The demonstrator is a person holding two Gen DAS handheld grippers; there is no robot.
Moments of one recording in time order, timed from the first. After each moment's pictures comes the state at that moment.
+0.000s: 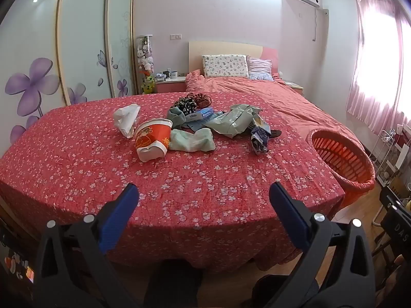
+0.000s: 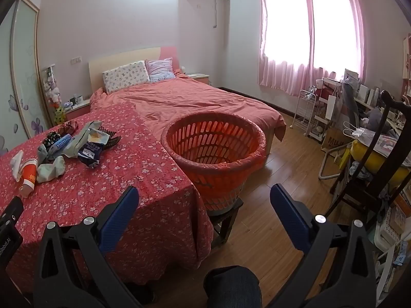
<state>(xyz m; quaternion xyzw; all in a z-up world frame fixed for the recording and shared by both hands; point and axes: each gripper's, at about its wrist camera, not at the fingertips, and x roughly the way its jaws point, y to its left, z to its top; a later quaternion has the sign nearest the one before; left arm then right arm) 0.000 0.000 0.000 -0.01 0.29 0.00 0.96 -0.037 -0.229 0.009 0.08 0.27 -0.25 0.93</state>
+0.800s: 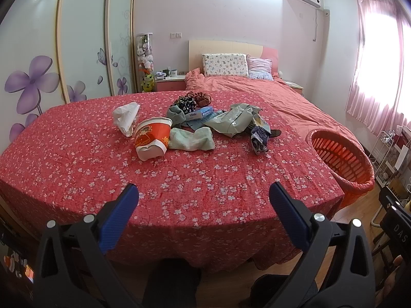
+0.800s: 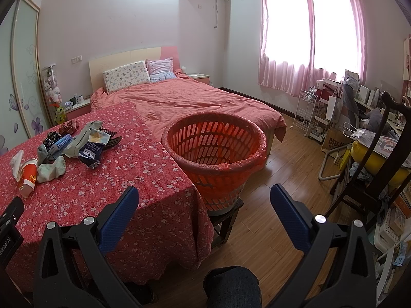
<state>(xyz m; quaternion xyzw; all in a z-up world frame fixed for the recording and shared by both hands) 0.000 0.000 0.000 -0.01 0.30 0.00 0.95 -0.036 -0.228 0.009 0.08 0.27 -0.25 0.93</state>
